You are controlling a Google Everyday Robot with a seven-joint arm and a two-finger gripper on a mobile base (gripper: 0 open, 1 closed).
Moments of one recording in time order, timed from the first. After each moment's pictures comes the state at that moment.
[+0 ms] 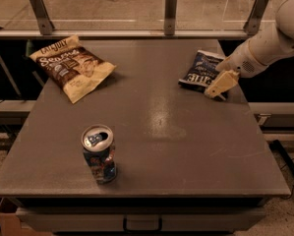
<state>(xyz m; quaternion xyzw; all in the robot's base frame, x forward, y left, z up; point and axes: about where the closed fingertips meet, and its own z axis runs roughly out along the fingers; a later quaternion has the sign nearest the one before) 0.648 -0.226 0.828 -0.50 0.81 0.10 0.27</state>
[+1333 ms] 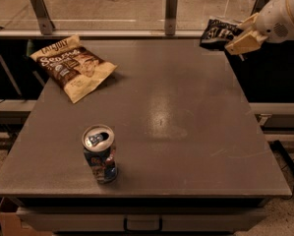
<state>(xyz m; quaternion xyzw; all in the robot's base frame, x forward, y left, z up) 0.646 -0.238 0.954 -0.52 0.76 0.07 0.37</state>
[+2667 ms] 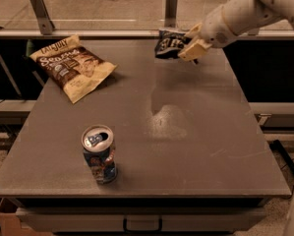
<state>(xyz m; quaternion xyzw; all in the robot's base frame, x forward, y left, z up) 0.685 -0.123 0.912 -0.61 0.70 0.12 0.36</state>
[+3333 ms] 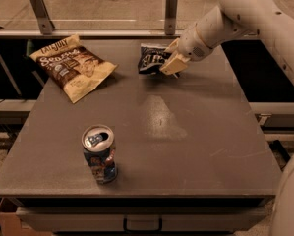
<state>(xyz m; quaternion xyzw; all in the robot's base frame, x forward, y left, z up) 0.683 -0.074 0.867 -0.64 0.68 0.14 0.33</state>
